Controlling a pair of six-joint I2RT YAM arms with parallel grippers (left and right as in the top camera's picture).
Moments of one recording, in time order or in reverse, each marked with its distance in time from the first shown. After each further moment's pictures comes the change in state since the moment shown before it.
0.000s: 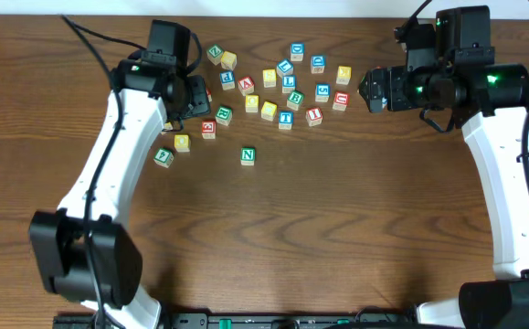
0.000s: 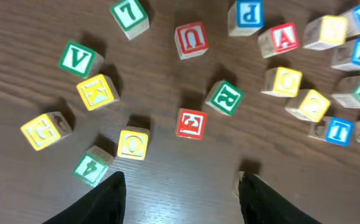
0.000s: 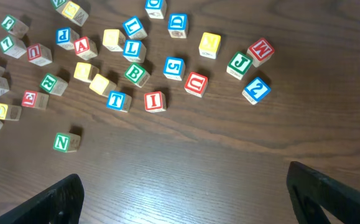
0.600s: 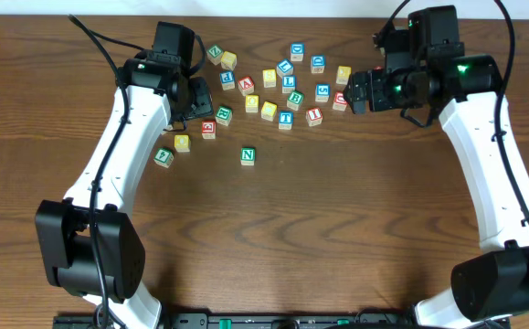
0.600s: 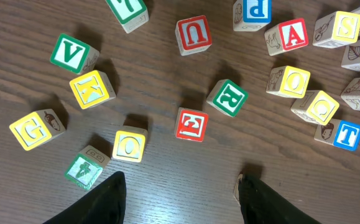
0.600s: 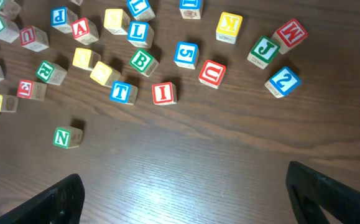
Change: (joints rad) left arm -0.003 0.033 0.000 0.008 0.000 -0.025; right arm 0.054 0.089 0.001 0.015 0.001 0.034
